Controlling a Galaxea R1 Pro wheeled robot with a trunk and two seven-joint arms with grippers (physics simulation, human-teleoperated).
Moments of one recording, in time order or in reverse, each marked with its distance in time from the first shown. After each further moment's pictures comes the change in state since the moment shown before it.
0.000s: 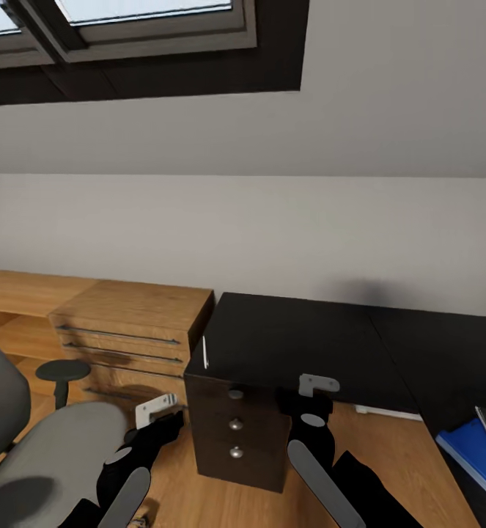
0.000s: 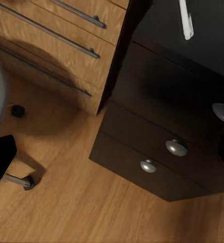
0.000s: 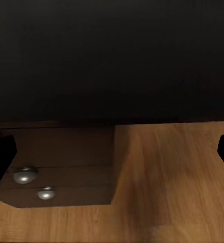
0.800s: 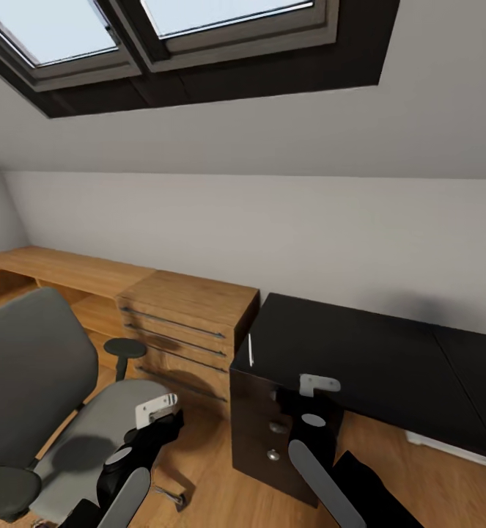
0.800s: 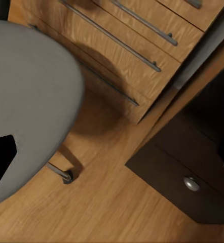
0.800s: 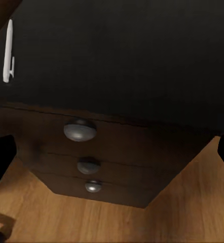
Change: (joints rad) left arm 0.001 0.000 -0.001 0.000 0.000 0.000 0.000; right arm 0.000 -0.004 -0.001 0.000 0.000 0.001 0.000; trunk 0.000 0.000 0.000
